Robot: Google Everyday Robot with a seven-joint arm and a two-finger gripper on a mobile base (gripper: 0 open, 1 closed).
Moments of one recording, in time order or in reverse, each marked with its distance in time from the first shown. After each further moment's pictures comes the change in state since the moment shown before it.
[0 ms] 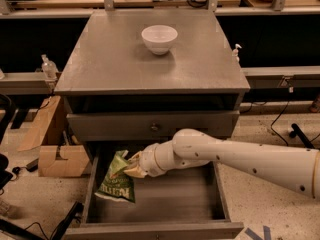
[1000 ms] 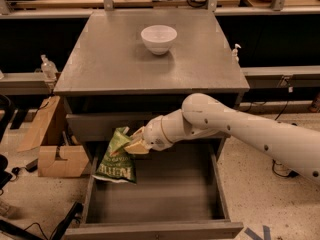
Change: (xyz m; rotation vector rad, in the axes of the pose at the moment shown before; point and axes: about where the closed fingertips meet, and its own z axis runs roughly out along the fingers) arm -0.076 -0.021 -0.072 -0.078 -0.038 0.039
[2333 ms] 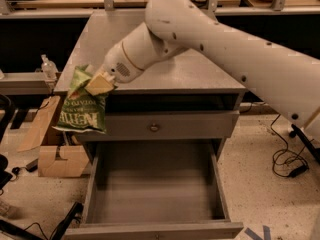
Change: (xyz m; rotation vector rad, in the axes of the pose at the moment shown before) arm -0.214 0.001 -0.057 0.010 0.066 -0.048
